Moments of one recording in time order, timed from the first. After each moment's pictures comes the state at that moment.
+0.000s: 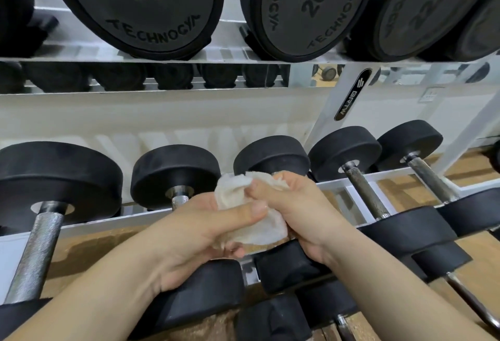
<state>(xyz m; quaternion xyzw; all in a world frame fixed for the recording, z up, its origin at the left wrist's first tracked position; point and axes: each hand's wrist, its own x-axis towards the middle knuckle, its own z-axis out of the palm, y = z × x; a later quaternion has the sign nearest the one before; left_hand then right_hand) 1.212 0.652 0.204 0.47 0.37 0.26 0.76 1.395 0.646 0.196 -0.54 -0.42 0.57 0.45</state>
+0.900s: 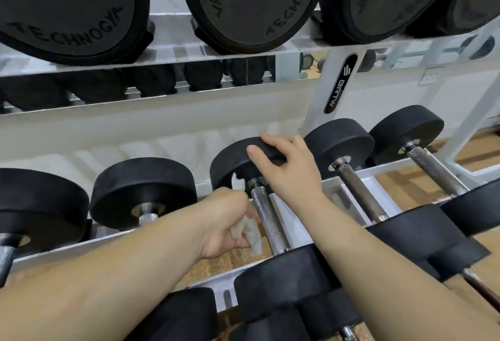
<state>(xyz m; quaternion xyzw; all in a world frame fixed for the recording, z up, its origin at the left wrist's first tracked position) 1.311 0.712 0.184 0.40 0.57 0.19 0.69 1.465 0.747 0.151 -0.65 -0.57 0.17 0.47</state>
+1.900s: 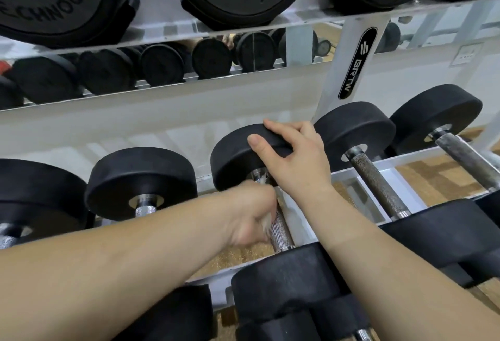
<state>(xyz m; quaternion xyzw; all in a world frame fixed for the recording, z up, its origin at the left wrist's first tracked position) 1.358 0.718 0.165 0.40 0.55 0.24 0.70 1.472 0.760 0.127 -0.63 -0.57 0.14 0.51</state>
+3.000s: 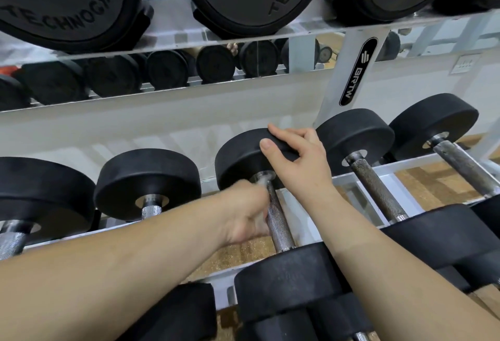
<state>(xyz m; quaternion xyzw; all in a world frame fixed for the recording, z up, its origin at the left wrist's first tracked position) 1.349 0.720 0.165 0.37 0.54 0.24 0.72 1.475 0.763 0.119 -0.58 -0.56 0.19 0.56</state>
